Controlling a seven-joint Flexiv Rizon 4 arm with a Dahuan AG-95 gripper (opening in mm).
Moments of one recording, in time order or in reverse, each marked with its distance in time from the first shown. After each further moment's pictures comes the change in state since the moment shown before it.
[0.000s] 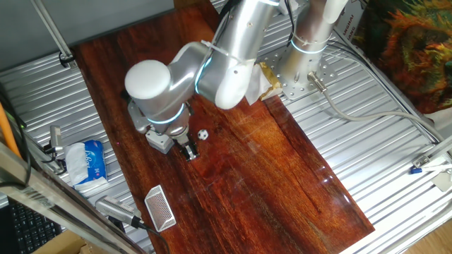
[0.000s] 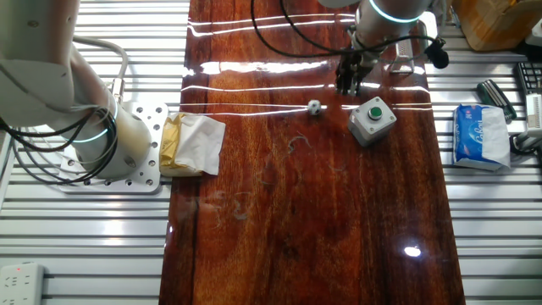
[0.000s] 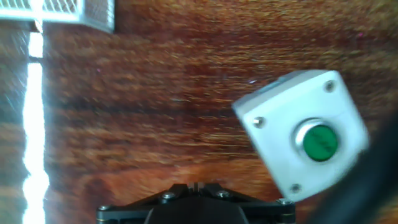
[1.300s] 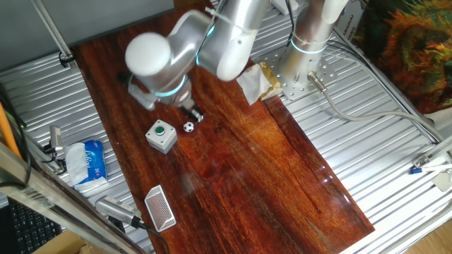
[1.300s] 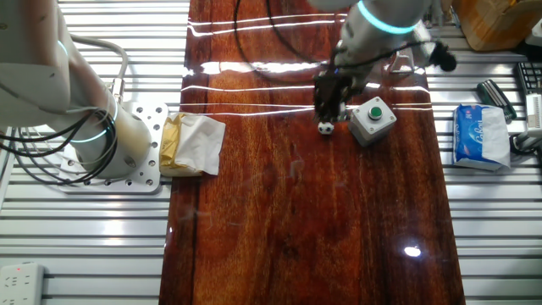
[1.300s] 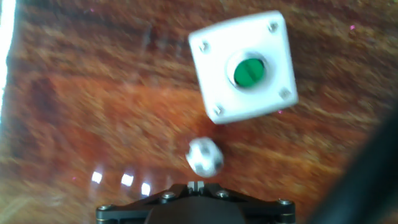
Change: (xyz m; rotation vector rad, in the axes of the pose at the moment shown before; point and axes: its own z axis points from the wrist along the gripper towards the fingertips) arm 0.061 -0.102 -0.023 0.143 0.102 -0.335
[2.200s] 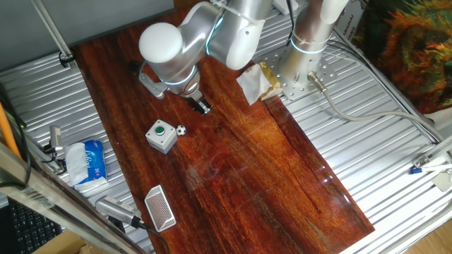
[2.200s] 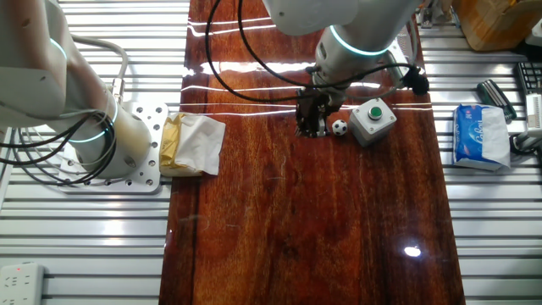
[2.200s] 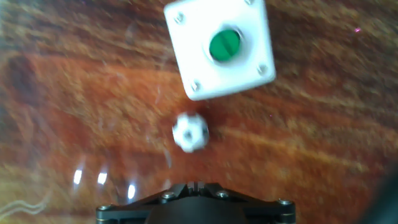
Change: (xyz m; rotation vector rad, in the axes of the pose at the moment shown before) arm 0.029 -0.003 0.019 -0.006 -0.003 0.030
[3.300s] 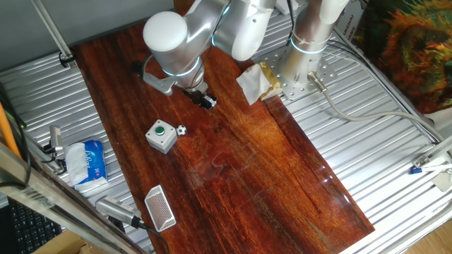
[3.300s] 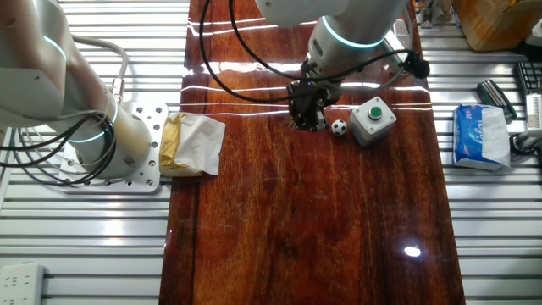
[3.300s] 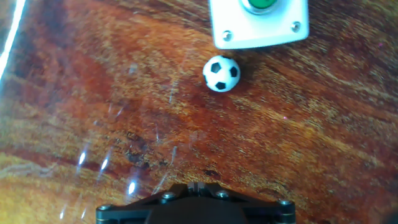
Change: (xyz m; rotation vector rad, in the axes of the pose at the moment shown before) arm 0.015 0.009 -0.017 -0.028 -0.021 -0.224
